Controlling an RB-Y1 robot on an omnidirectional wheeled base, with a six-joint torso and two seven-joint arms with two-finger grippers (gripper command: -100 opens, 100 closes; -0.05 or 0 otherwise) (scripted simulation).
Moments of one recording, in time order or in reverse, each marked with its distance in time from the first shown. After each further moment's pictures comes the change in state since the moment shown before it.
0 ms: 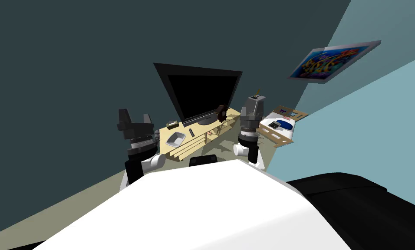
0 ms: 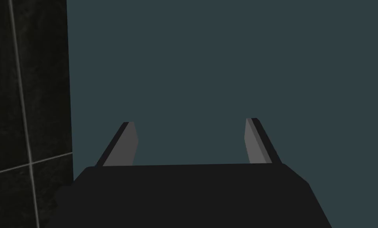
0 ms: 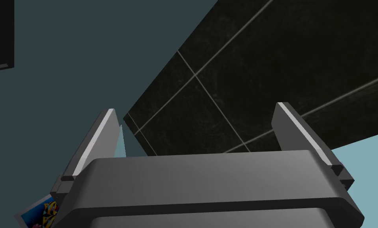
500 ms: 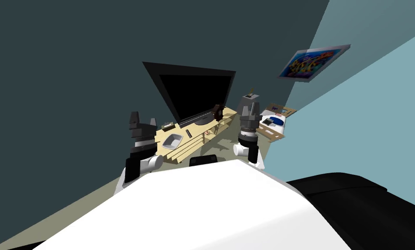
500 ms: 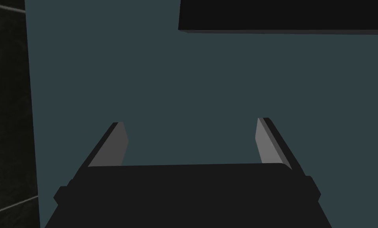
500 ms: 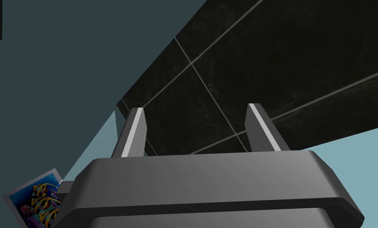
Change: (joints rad) left arm 0.002 0.091 0.012 0.041 0.053 0.112 -0.060; right arm 0.000 0.000 0.000 0.000 0.000 0.000 0.000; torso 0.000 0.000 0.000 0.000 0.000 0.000
